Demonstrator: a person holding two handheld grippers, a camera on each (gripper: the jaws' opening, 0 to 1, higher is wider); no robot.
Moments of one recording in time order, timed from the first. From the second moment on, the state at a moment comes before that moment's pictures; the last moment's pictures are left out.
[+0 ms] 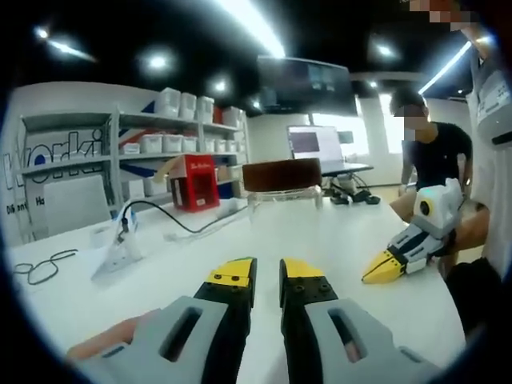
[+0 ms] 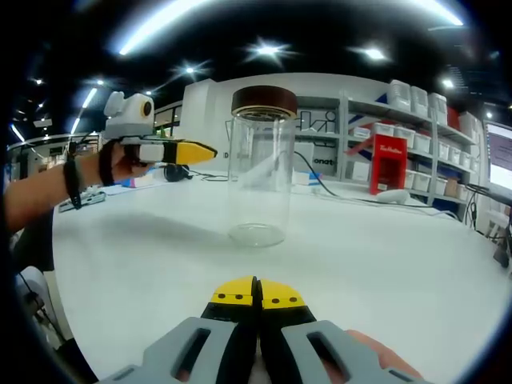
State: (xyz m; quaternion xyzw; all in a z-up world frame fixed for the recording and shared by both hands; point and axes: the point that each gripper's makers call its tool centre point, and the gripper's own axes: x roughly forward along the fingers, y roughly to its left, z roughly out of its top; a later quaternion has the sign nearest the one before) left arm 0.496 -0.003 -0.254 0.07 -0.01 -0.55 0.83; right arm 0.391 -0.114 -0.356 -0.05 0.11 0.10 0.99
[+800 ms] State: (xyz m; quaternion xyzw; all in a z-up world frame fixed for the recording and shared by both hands) left arm 0.486 -0.015 -0.245 0.03 -0.03 -0.59 0.80; right arm 0.390 -0.113 -0.356 -0.04 0.11 0.10 0.99
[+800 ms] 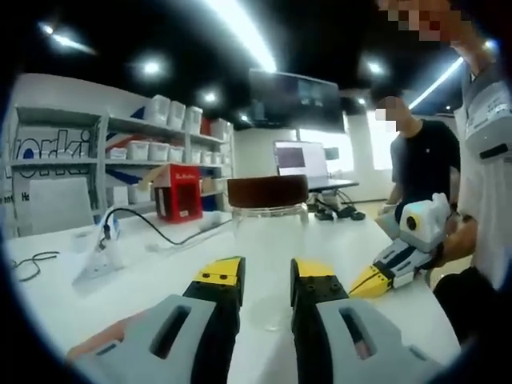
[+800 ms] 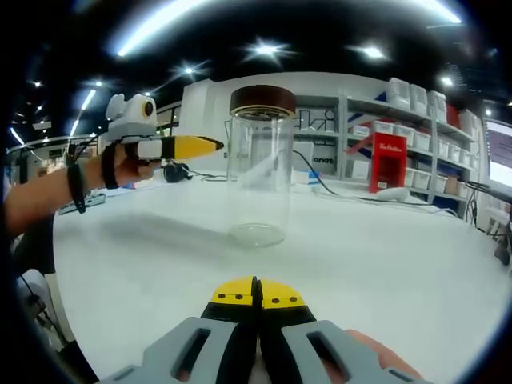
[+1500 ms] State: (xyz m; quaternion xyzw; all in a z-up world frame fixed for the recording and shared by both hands) left arm 0.483 -0.029 -0.260 0.03 -0.02 -0.62 0.78; right arm 0.390 -0.112 -0.355 -0.05 0.11 0.10 0.99
